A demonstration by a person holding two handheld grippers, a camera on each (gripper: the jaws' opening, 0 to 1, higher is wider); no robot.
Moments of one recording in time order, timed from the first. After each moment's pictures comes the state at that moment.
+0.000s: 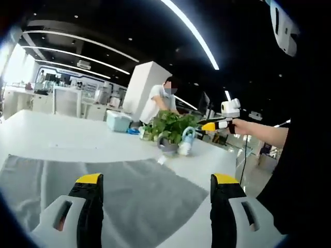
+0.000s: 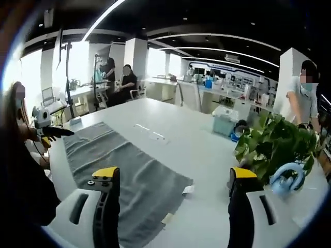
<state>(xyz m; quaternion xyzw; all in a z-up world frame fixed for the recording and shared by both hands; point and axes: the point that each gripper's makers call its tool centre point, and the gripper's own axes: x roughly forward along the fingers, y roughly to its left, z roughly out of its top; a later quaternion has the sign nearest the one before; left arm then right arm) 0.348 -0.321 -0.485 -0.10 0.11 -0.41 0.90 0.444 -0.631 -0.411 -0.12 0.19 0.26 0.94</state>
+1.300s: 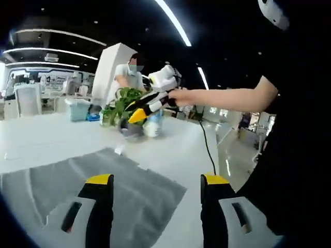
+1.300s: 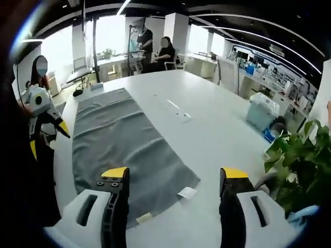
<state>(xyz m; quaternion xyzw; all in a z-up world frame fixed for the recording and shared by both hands) 0.331 -0.488 -0.513 0.03 0.14 -0.54 0.83 0.525 -0.625 -0.507 -0.19 0.29 0.40 0.85</state>
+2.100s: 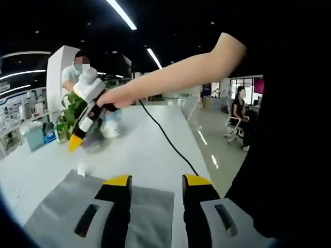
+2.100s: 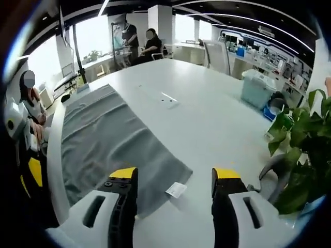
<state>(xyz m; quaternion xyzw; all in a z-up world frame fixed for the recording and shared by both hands) 0.310 -0.577 -0.524 0.12 0.12 -0.67 0.72 0.562 -0.643 -0.553 -0.14 0.34 0.36 0.85</state>
